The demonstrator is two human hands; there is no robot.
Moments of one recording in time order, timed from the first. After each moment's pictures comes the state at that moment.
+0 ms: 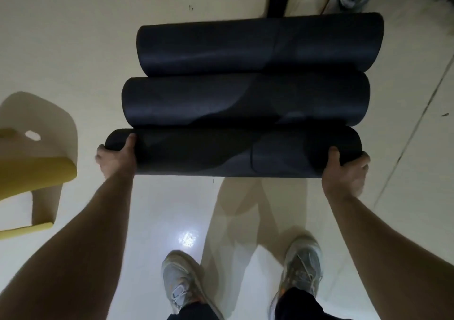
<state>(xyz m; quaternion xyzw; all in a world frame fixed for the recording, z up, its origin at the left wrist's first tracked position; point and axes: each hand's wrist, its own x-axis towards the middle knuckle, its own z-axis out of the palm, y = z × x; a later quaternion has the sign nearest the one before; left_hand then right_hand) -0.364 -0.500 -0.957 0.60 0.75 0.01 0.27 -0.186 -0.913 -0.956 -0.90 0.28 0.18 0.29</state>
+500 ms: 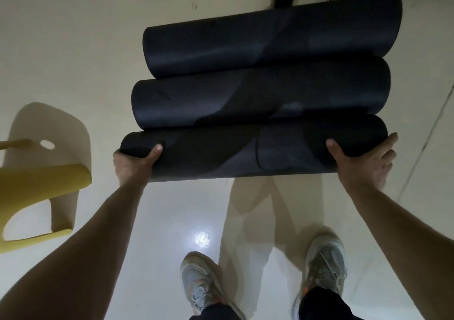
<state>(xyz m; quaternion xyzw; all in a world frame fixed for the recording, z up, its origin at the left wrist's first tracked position) -0.378 -0.501 -0.947 0.68 0.66 -0.04 0.32 -0.192 -0.904 -0.955 -0.92 0.24 0.19 0.24</state>
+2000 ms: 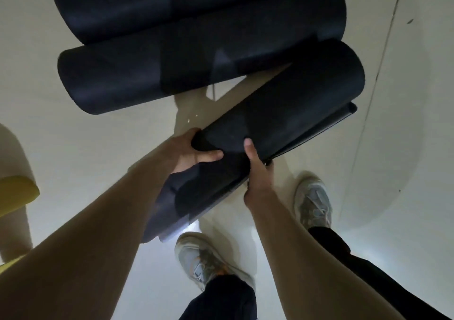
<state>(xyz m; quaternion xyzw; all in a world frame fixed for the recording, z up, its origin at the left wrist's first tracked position) -0.335 -0.605 -0.964 0.78 0.20 -0.47 0.36 -0.368 -0.792 -0.971 -0.51 0.54 0.23 0.63</state>
